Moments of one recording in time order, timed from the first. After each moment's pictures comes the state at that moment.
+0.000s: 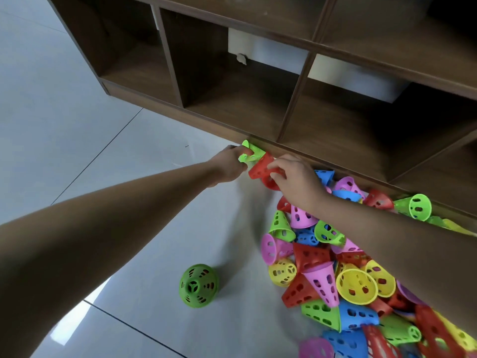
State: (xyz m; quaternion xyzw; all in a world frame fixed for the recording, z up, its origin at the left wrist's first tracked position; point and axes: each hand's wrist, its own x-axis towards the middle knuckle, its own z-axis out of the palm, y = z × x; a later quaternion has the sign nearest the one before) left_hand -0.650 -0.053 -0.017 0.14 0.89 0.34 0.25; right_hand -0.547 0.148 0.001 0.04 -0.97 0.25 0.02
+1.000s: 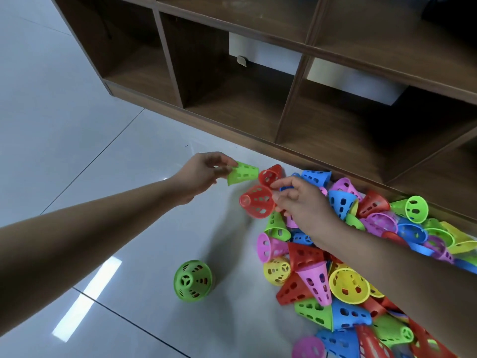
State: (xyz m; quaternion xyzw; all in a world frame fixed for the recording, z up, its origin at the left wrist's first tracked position) left_hand -0.595 -0.110 0.020 0.05 0.81 0.54 0.23; right_hand -0.470 0.133 0.042 -0.16 -0.78 0.59 -0.11
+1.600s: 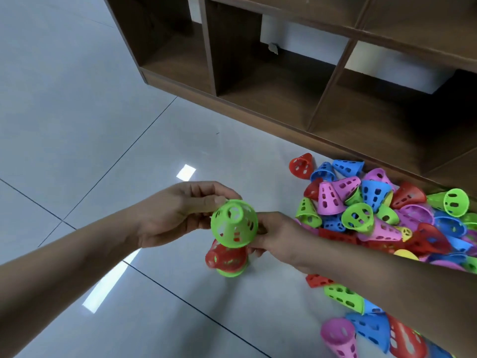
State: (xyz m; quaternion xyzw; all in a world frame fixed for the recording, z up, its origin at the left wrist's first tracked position) left_hand -0.480 -0.228 0.091 0.05 0.59 0.68 0.44; right_hand -0.423 0.016 0.031 -0.03 -0.76 0.57 -0.33
